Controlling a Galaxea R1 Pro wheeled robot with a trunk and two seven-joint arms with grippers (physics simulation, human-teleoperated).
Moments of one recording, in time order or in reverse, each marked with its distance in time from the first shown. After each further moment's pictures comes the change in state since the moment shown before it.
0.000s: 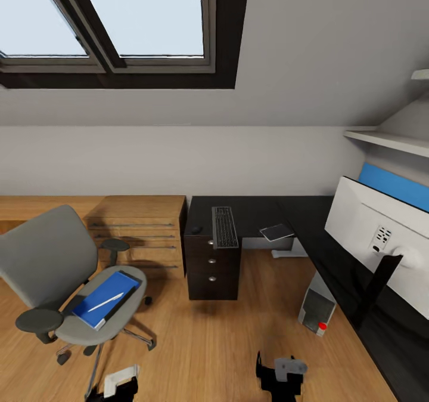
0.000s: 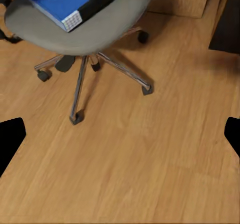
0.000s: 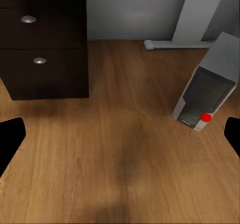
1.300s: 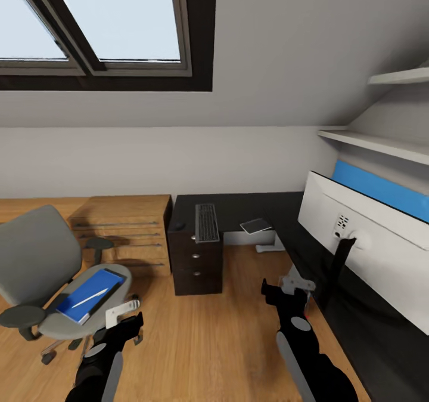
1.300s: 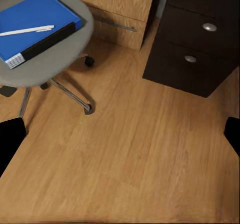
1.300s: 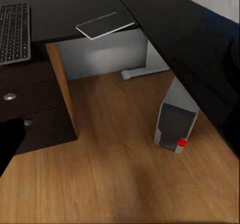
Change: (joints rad) left arm 0.013 -0.006 -0.184 -0.691 0.287 0.630 -0.005; right arm -0.034 -0.033 -0.137 -0.851 -0.078 0.783 -0.020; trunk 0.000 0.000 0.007
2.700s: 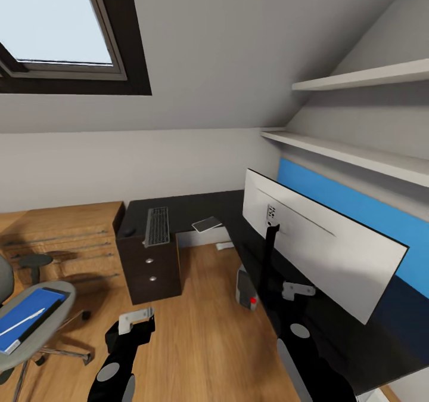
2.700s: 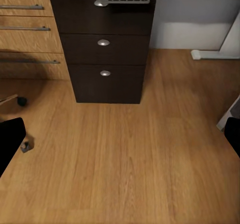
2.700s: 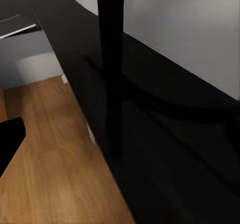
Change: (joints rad) left arm 0.087 0.004 -0.146 -0.009 -0.081 -0.201 0.008; right arm 0.000 -0.013 0.009 0.085 0.014 -0.079 0.005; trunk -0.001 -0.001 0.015
